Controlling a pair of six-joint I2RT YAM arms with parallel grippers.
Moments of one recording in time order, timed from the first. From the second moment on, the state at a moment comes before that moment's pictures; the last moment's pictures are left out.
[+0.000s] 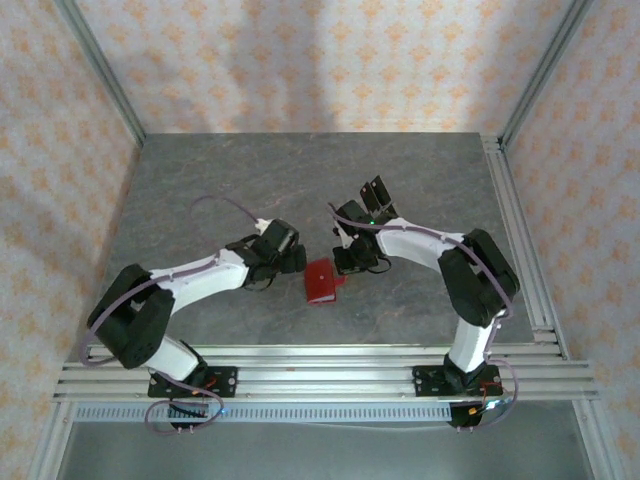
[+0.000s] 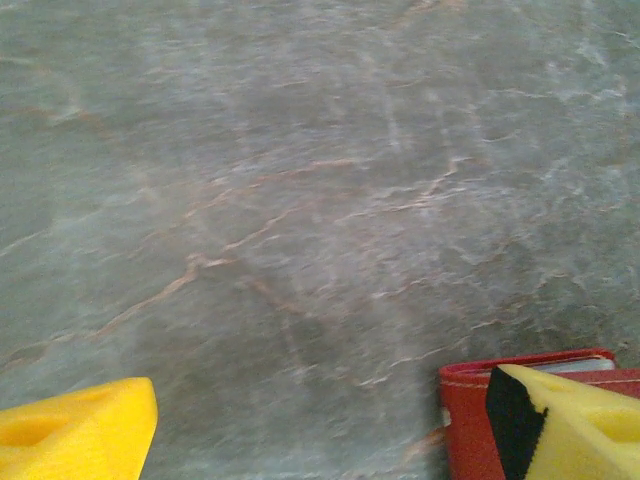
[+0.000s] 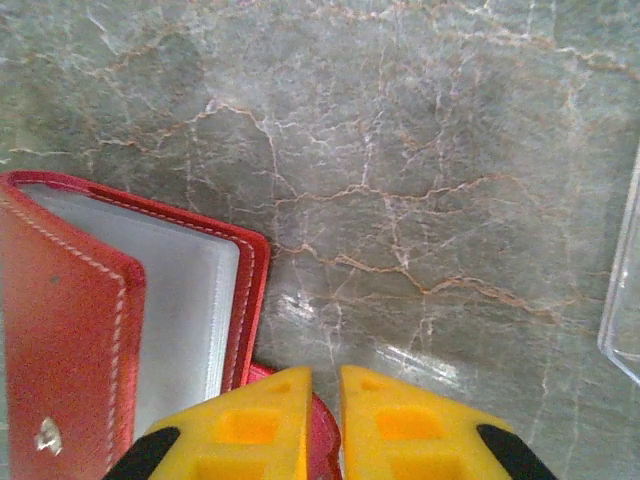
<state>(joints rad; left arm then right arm) -0.61 1.52 0.84 -0.34 -0.21 -0.70 0.66 1.78 1.15 -0.64 -0.19 0.37</state>
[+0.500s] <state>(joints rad) -0.67 1.59 0.86 -0.31 -0.14 -0.64 0.65 1.74 1.10 -0.61 -0.21 0.38</state>
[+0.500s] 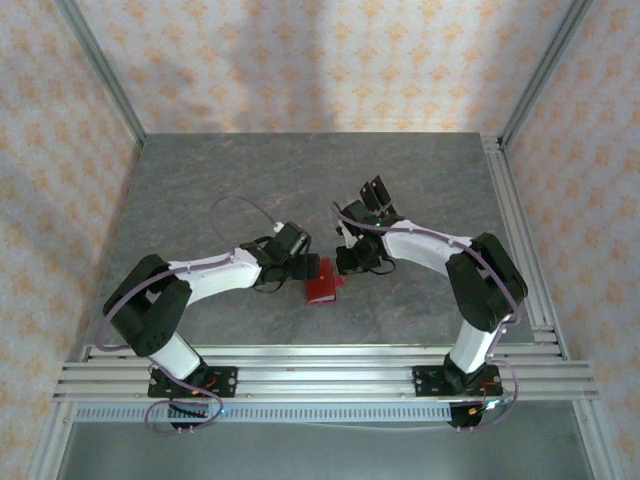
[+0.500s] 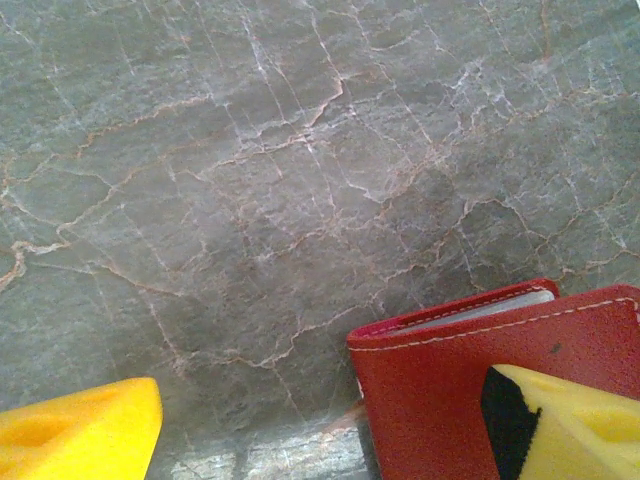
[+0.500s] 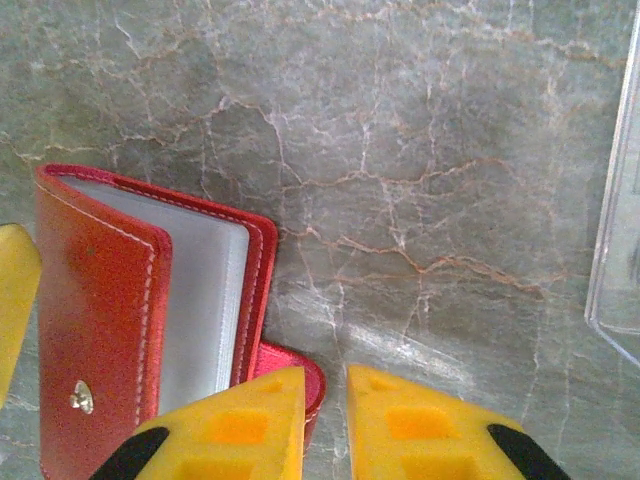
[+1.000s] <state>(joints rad) -0.71 1.66 0.86 -0.30 -0.18 -0.64 0.64 1.66 1.08 -0.61 -0.22 0.44</state>
